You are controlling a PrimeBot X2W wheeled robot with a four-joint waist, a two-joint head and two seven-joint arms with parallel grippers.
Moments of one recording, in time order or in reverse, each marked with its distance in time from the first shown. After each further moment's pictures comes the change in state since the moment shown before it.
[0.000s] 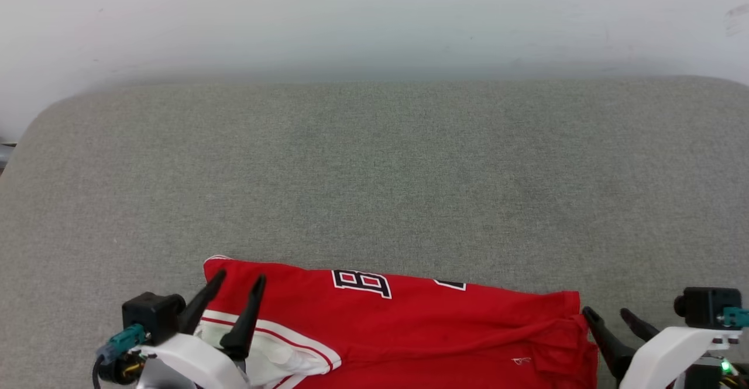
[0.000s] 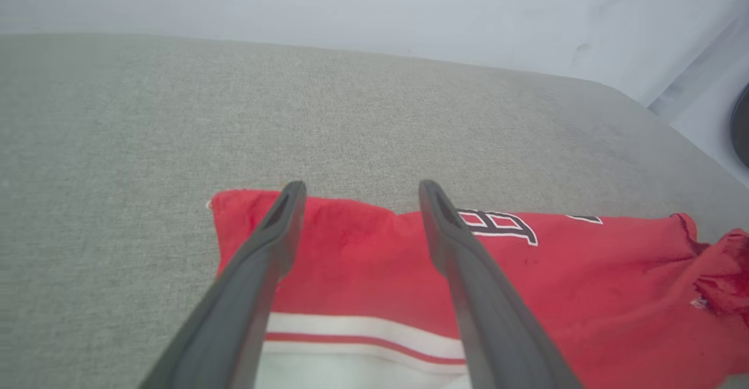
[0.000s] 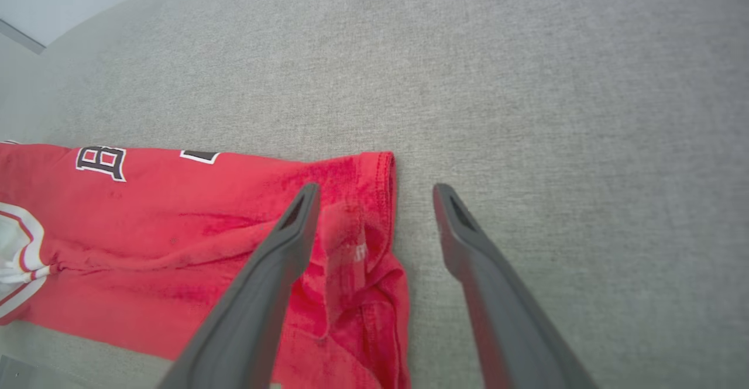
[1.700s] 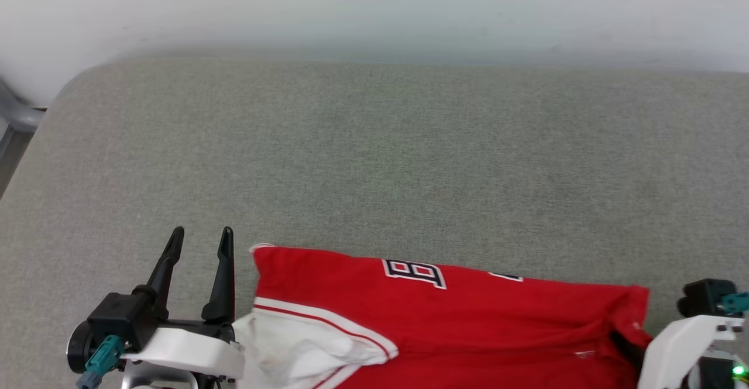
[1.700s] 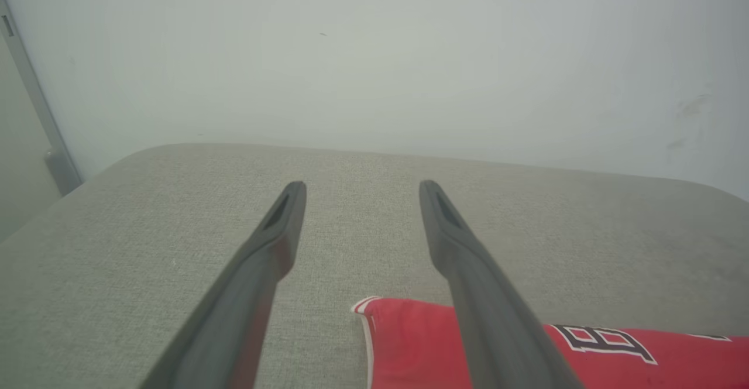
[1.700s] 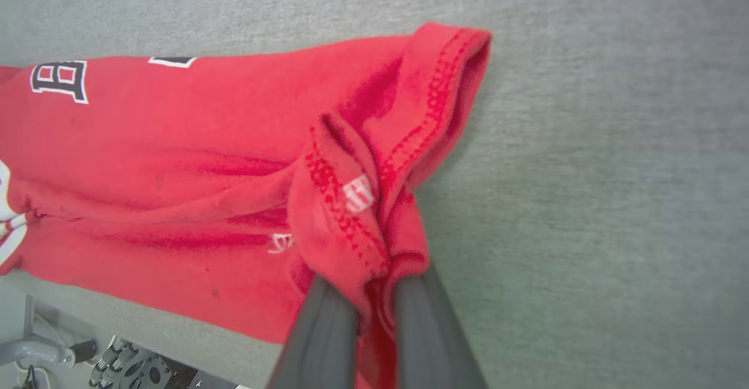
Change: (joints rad) left arm 0.113 -0.273 0.399 -0.166 0.426 0.000 -0.015; right arm -0.049 -0.038 -0.041 0.068 0.035 0.001 0.262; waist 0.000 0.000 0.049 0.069
